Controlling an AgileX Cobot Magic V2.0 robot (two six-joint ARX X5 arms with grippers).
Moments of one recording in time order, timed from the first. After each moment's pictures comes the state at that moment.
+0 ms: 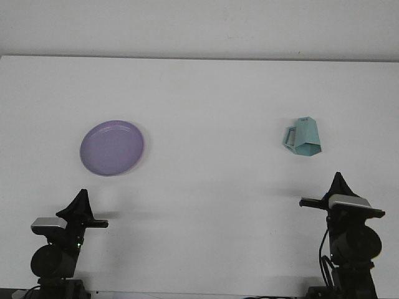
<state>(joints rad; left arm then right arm) 0.02 0.00 0.03 0.12 0.05 -0.19 0.02 0.46 0.38 0.04 0.18 0.00</state>
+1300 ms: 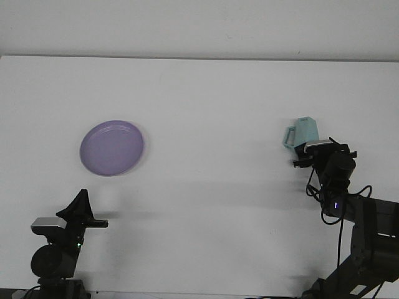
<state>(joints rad) 0.02 0.00 0.03 0.12 0.05 -0.20 -0.20 1.77 0.66 0.82 -0.09 -0.34</state>
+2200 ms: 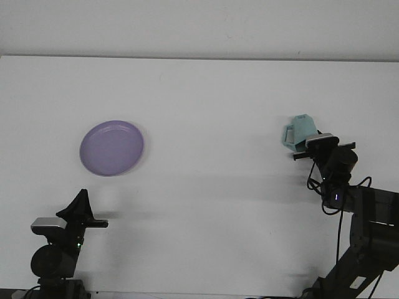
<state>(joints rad) 0.02 0.00 0.03 0.12 0.05 -0.20 -0.22 1.85 0.74 0.88 -0.19 -0.32</state>
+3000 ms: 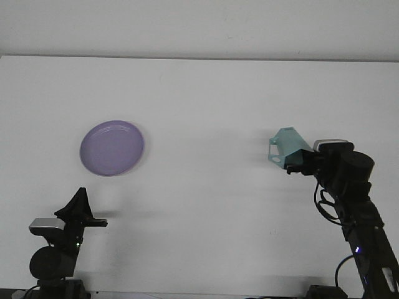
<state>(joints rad) 0.02 0.00 0.03 0.17 0.05 -0.20 -0.03 1.06 0.83 -0.28 -0.29 0.07</state>
